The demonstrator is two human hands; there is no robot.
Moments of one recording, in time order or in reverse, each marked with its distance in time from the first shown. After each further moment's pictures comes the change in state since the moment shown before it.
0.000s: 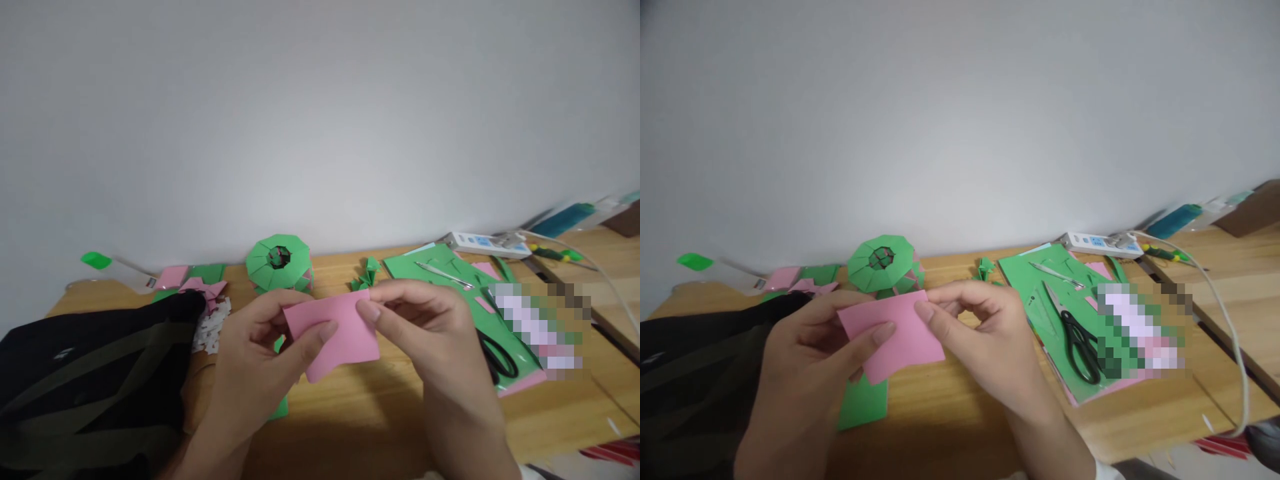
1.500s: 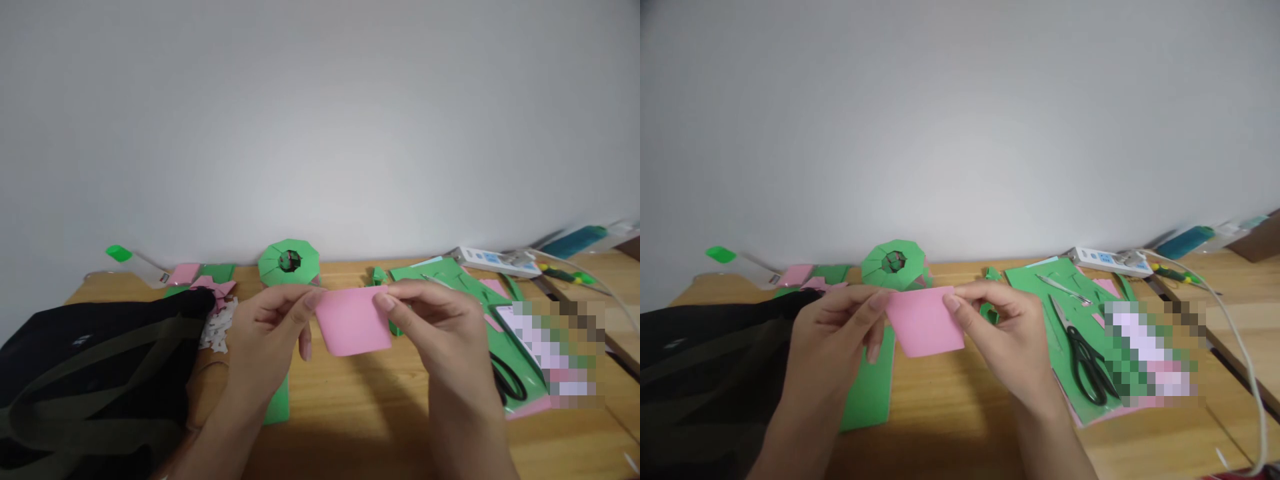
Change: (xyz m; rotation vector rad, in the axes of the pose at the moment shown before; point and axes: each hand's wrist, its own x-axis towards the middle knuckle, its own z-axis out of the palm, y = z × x) left_hand 0.012 -0.006 -0.003 -0.081 0.089 0.064; right_hand 0.010 0.006 -0.008 -0.264 0.097 -0.209
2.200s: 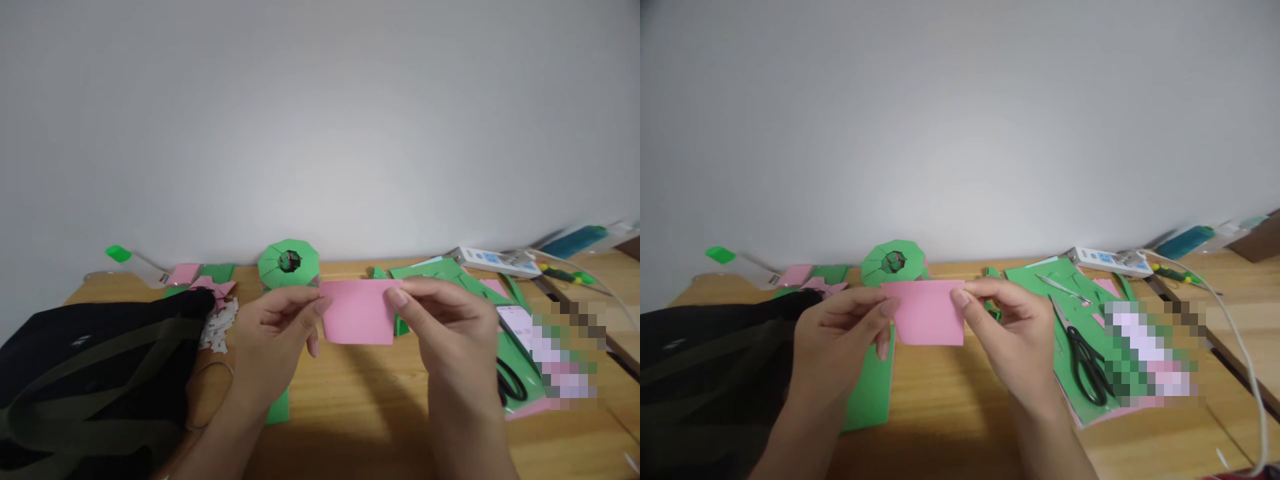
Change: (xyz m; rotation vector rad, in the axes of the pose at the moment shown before) left_hand 0.002 -0.006 0.002 -0.041 -0.001 0.024; right_hand -0.003 -0.003 0.006 0.065 0.164 -0.026
